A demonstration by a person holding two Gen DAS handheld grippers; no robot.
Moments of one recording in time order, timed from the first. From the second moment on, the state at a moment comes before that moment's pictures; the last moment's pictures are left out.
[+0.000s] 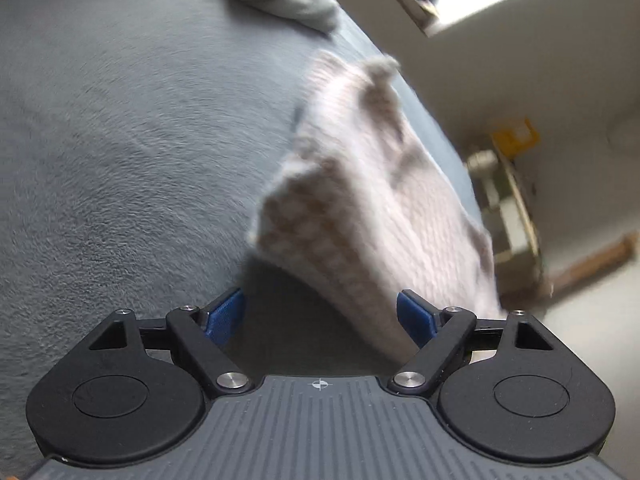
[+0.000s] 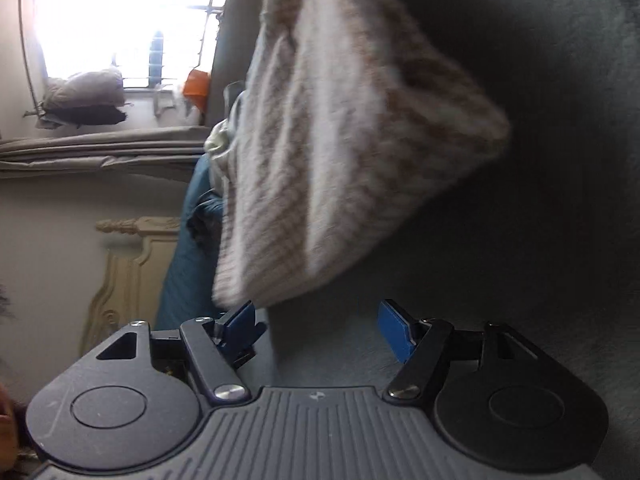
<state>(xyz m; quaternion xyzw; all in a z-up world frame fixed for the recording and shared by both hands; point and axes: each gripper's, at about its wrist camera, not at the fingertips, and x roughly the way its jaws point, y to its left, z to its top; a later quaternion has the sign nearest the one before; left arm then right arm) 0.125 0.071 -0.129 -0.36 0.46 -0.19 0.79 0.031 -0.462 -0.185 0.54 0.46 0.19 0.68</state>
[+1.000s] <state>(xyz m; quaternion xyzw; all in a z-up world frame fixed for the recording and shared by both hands) 0.177 0.059 -0.133 -0.48 0.36 -0.09 0.80 0.074 -0.440 -0.193 0.63 0.31 0.00 0.71</state>
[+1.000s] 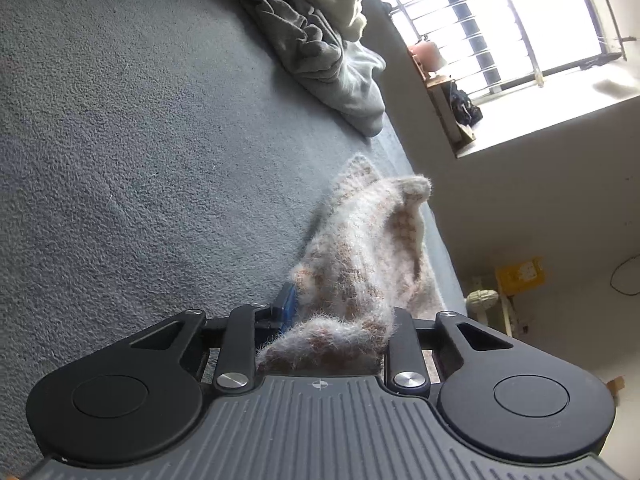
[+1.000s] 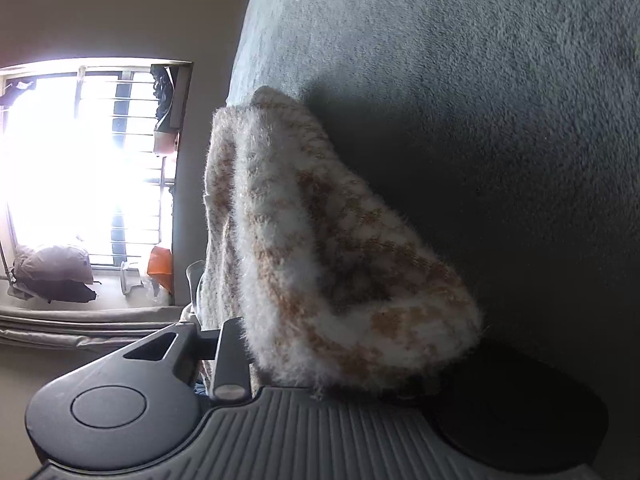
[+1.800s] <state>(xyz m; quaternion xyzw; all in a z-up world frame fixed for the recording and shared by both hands) 0.056 0.104 -0.079 -0.44 0.37 -0.16 0.80 -0.023 -0.437 -0.142 0.61 0.34 0.06 0.71</state>
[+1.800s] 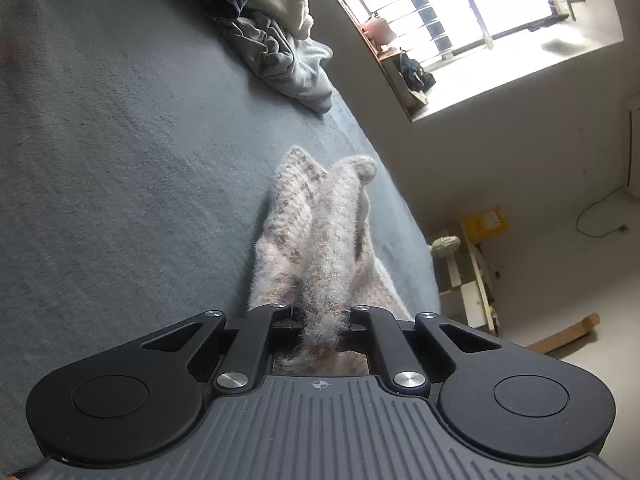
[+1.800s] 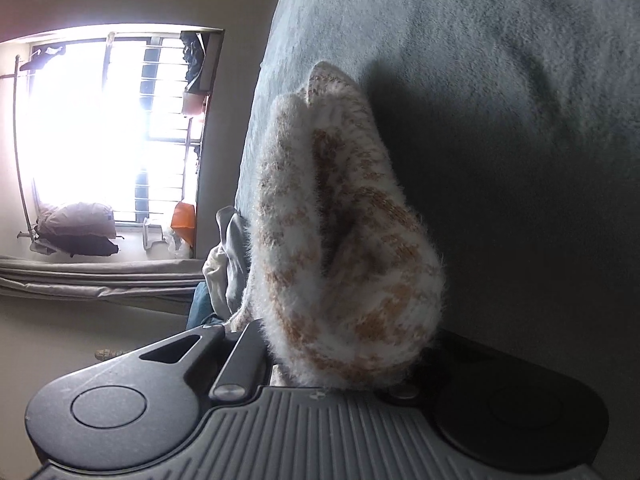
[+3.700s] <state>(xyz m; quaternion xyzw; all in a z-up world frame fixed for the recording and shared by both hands) 0.112 0.077 -0.081 -0.15 0.41 -0.26 0.86 0.042 -0.494 -0.087 0.30 0.45 0.13 0.83</state>
